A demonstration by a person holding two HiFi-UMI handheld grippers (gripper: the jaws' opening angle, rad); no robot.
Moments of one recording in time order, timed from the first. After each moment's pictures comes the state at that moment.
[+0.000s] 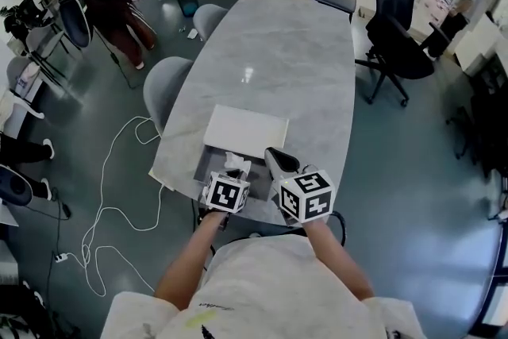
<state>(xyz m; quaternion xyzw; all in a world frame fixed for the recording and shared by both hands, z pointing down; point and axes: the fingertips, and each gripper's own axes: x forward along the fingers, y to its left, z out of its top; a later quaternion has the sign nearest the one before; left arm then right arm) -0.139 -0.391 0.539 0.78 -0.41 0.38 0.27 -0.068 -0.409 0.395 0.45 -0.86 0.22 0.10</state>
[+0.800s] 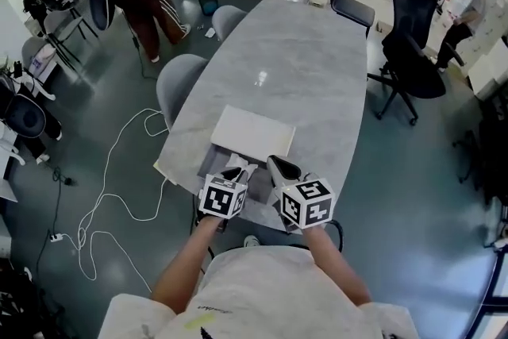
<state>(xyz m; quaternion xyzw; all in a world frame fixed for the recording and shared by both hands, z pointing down) -0.139 -0.392 0.490 0.79 -0.45 0.31 0.27 -0.070 -0.405 0.394 0.41 -0.88 0.23 0.11</state>
